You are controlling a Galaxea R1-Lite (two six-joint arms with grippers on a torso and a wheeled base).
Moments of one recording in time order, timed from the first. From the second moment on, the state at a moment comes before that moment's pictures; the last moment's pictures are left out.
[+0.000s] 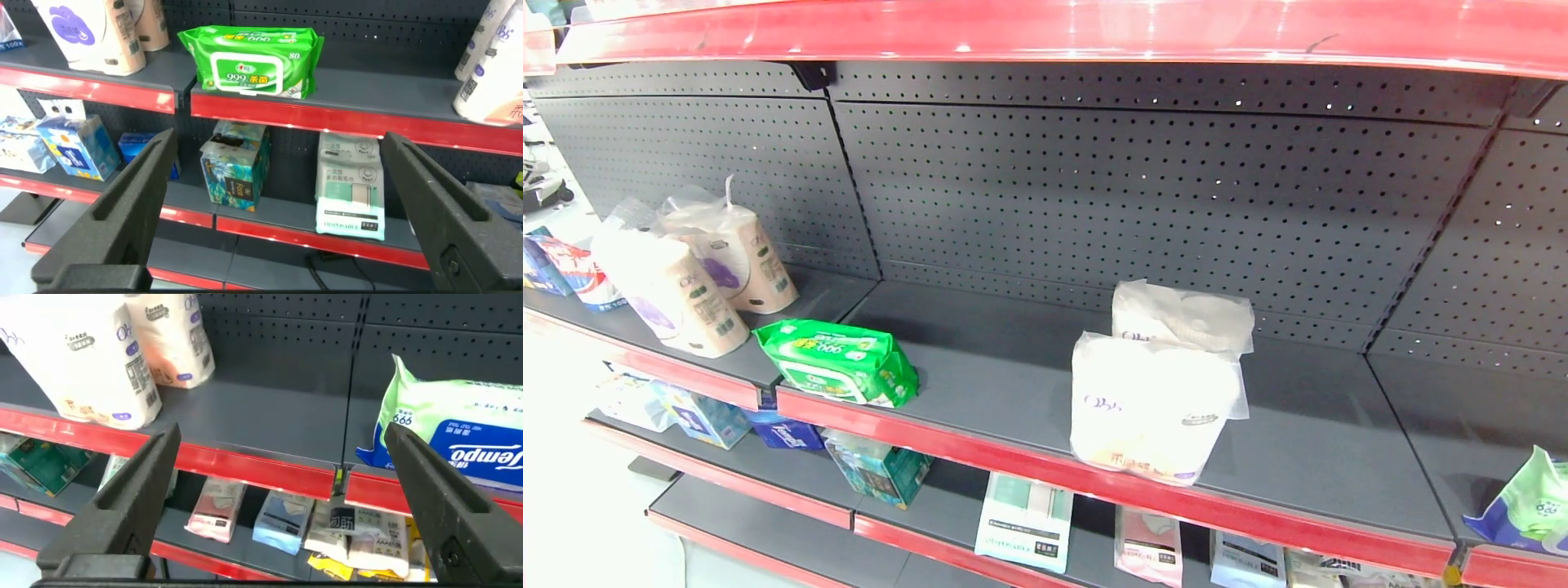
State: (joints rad) left arm 0.00 0.00 0.00 0.00 -0.06 0.00; right arm 0.00 0.00 0.00 0.00 0.00 0.01
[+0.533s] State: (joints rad) left arm 0.00 0.00 0.00 0.00 -0.06 0.00; right arm 0.00 0.00 0.00 0.00 0.00 0.00
